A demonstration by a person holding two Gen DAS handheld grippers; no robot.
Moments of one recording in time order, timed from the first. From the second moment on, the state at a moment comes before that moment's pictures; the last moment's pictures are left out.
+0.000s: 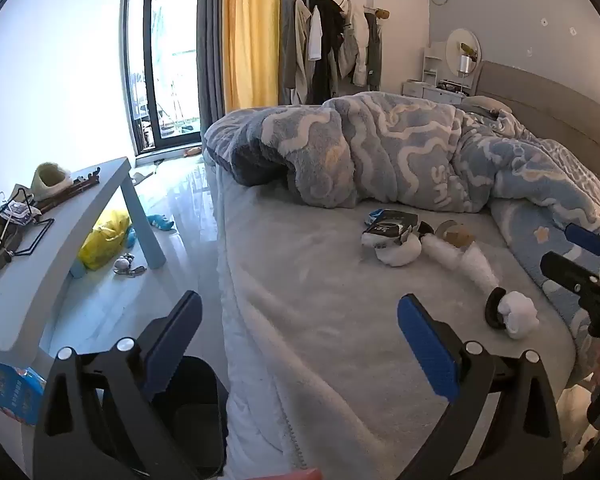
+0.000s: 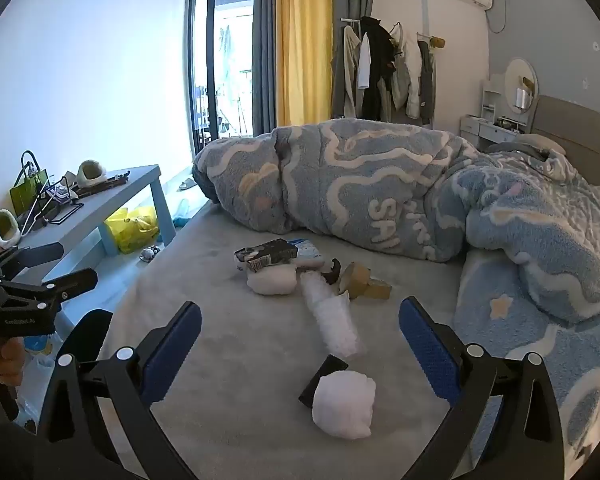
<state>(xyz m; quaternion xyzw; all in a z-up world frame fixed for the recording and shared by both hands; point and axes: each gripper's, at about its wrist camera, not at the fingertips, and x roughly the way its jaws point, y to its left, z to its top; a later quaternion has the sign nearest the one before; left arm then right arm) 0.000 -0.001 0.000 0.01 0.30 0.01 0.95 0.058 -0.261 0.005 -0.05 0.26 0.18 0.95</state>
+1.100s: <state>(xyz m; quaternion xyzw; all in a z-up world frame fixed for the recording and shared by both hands) 0.003 -0.006 -0.003 0.00 0.30 0.01 0.95 0.058 -0.261 0.002 -0.05 0.26 0.18 0.95</state>
